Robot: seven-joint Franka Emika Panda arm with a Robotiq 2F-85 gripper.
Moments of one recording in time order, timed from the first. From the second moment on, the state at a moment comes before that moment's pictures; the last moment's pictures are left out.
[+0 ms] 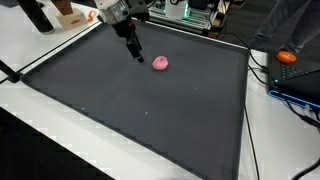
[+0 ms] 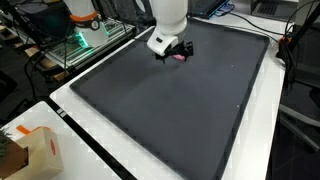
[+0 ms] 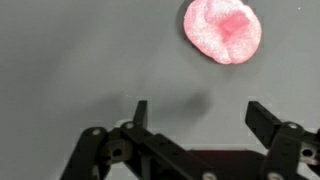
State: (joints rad) arm 0.01 0.38 -0.04 -2.15 0.47 2.35 0.50
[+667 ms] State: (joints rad) arm 0.12 0.44 0.02 -2.01 0.21 2.35 0.34
